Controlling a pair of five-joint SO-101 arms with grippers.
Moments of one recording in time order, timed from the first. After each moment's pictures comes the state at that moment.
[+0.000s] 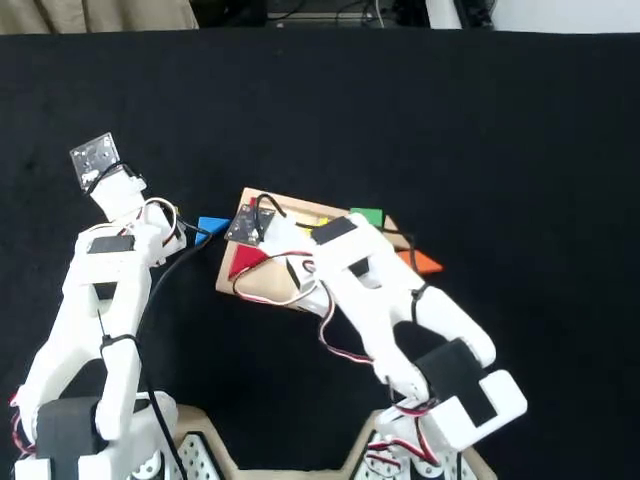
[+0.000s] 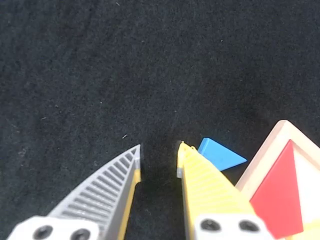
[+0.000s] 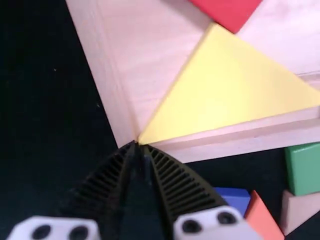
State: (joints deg) left arm -10.9 -18.8 53.1 29.5 19.8; right arm -28.5 1.7 38.1 55.8 37.2
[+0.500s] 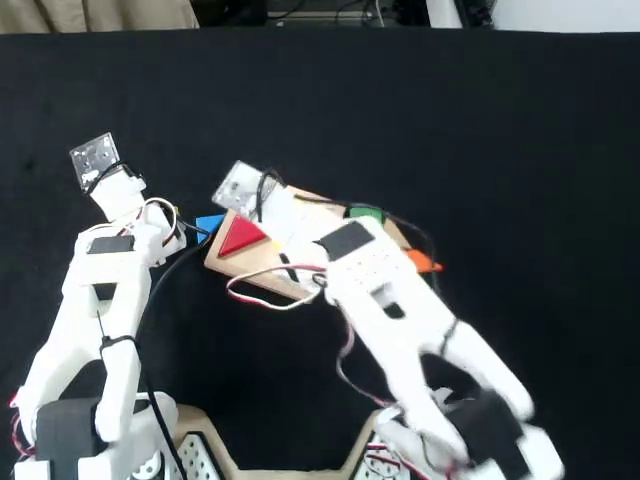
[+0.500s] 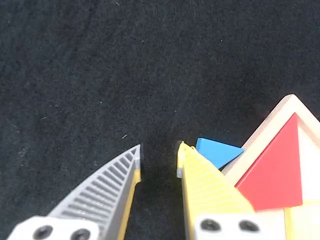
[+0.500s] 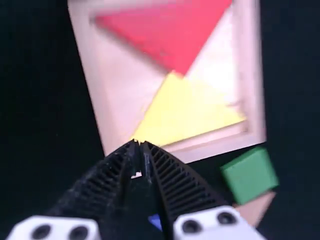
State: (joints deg) left arm -10.9 -18.8 53.1 29.5 19.8; right arm -30.3 -19.6 39.4 50.6 29.6
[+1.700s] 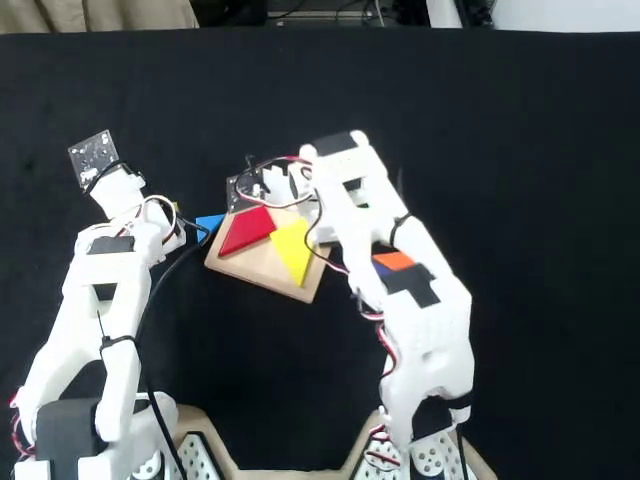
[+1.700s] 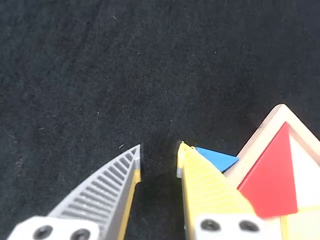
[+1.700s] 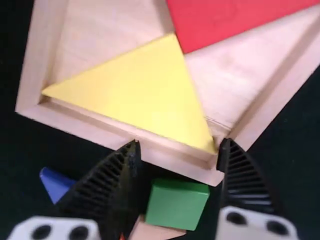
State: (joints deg) left arm -10.9 -18.8 53.2 26.9 19.8; right arm -19.8 31.2 -9.4 76.1 76.8
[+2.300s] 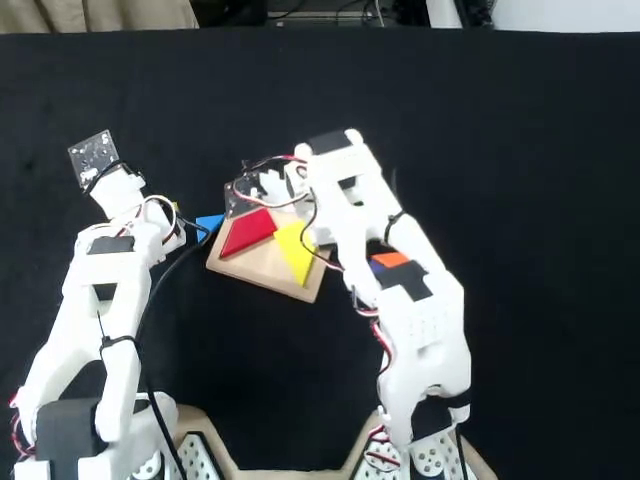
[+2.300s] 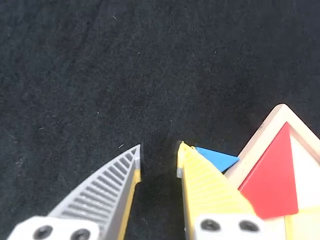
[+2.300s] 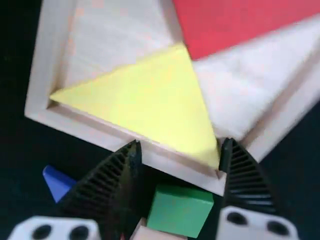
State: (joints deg) left arm -10.9 -18.8 53.2 26.9 19.8; right arm -20.7 33.2 -10.9 78.5 78.6
